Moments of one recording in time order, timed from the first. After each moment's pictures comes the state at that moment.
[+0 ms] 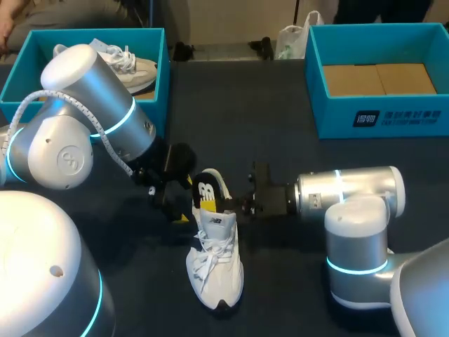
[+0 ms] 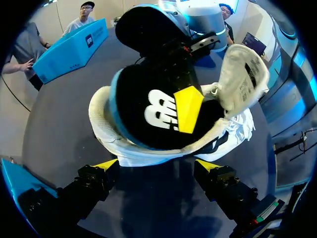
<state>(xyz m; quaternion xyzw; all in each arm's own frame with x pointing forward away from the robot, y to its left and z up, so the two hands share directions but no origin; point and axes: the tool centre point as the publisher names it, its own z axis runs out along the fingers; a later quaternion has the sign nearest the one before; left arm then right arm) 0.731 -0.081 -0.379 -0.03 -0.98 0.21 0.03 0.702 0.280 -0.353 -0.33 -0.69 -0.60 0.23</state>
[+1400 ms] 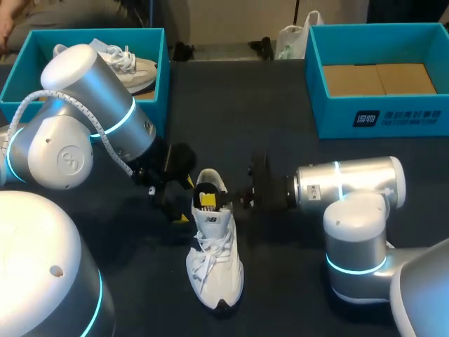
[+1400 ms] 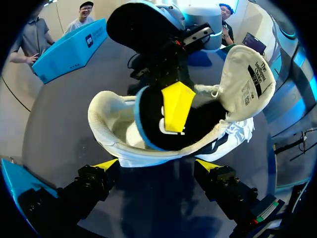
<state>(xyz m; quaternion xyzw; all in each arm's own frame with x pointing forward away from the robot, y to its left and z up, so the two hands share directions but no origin) 0.731 -0.081 -0.379 -0.03 -0.98 0.21 0.03 0.713 0.277 -0.351 -0.35 -0.69 -0.58 0.24</state>
